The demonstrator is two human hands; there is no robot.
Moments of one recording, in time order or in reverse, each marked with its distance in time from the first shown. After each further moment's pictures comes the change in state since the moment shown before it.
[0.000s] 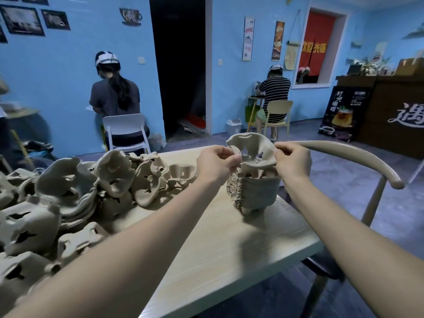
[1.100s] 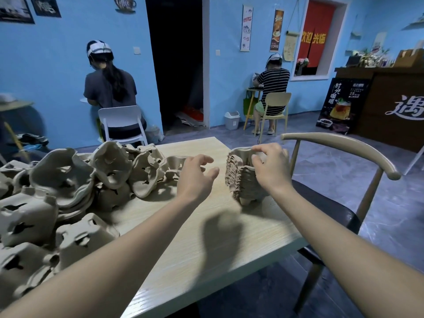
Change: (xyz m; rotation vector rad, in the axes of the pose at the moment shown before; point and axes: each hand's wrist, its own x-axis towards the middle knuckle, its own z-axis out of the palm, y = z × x) left_hand -0.011 -0.048 -0.036 0.544 0.048 0.174; right_hand -0.034 0.010 0.015 -0.363 -0.199 -0.268
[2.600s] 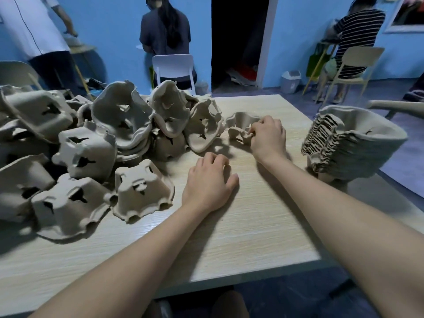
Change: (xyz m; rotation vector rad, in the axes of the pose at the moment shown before) left_hand -0.046 -0.121 -0.031 0.544 -0.035 -0.064; right_hand 0.004 -0.036 0.181 -0.260 -0.261 -0.260
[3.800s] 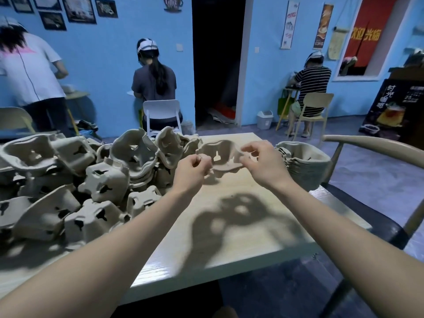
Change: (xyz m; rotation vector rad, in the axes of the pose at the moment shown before) left_hand 0.000 0.025 -0.083 -1.005 0.138 -0.138; right_hand -0.076 -0.031 -0.131 0.385 0.049 -0.035
